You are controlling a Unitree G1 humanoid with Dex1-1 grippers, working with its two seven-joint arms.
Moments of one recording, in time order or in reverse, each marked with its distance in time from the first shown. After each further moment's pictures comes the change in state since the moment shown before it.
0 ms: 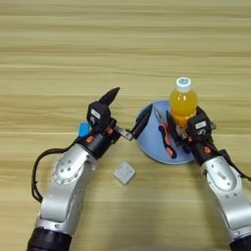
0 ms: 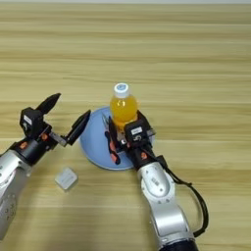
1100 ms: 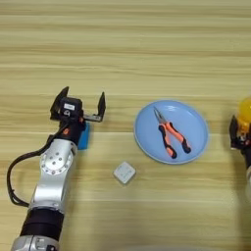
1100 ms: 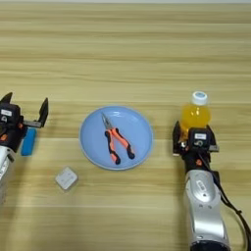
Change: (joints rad) left arm -0.124 0.011 0.162 0.344 0.212 -0.169 0.325; right arm -0.003 -0.083 -0.319 0.175 0.061 0.011 -0.159
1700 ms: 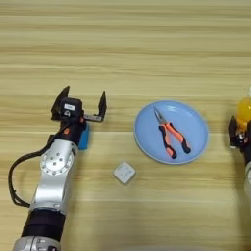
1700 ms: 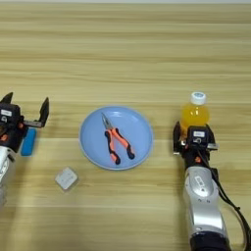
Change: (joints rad) left arm 0.008 -0.012 0.004 -0.014 -0.007 0.000 -0.009; right arm -0.071 -0.021 0.000 0.118 0.006 -0.042 -0.017
